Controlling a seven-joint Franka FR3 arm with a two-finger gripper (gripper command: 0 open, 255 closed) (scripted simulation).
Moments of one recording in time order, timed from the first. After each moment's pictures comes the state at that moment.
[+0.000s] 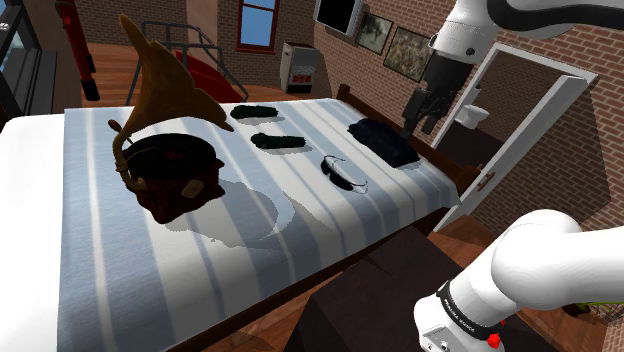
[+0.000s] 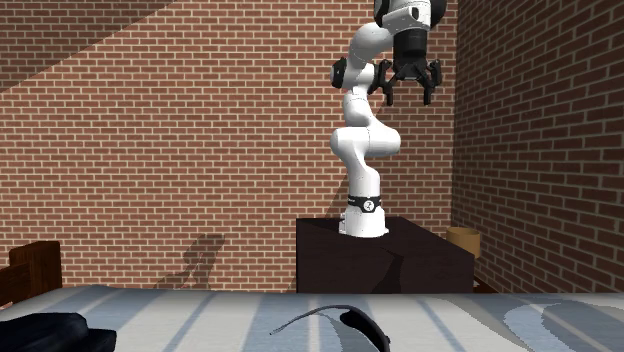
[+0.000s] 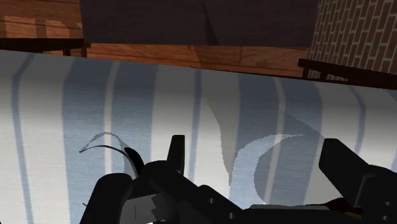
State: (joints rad) arm 0.00 -0.76 0.03 -2.40 0.05 1.59 0.02
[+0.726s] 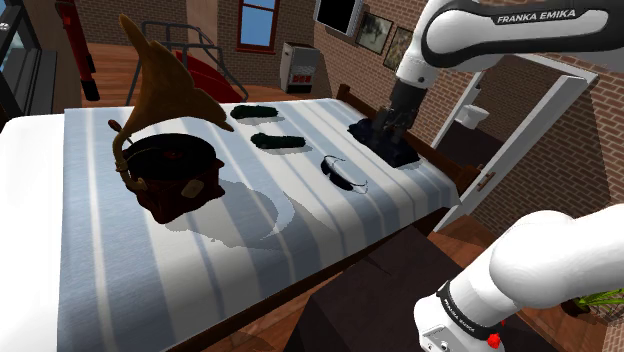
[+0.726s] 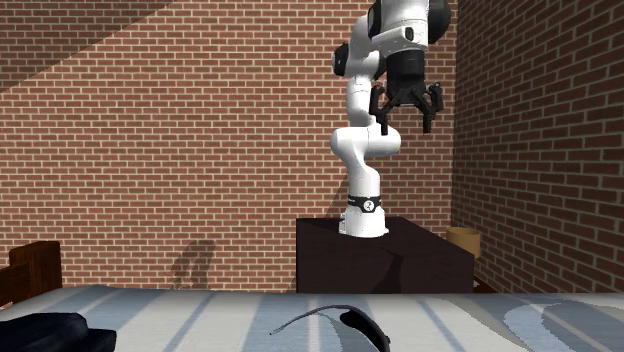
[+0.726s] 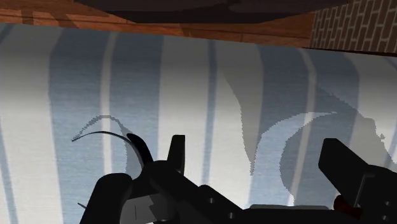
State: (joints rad) arm -0.04 -0.50 -0.04 -2.42 0.04 1.87 -0.06
